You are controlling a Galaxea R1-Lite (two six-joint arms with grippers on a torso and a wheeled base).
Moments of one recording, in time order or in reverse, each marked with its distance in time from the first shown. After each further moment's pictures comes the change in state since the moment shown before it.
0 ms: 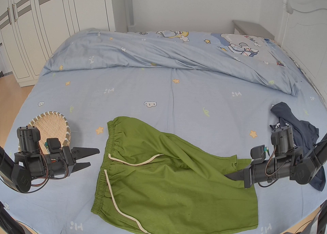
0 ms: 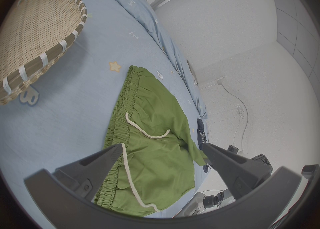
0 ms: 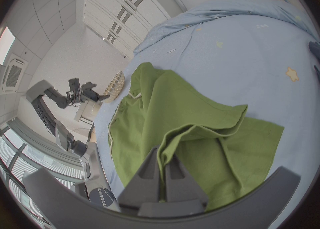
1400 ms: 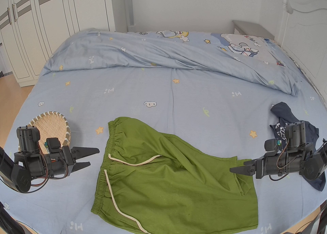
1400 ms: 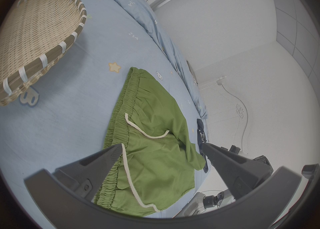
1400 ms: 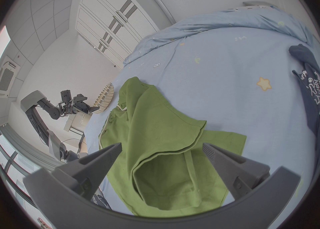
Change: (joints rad) left arm 0.000 -0.004 -0.001 0.000 0.000 0.000; right arm -0.113 -0.079 0.030 0.004 -0.037 -0.011
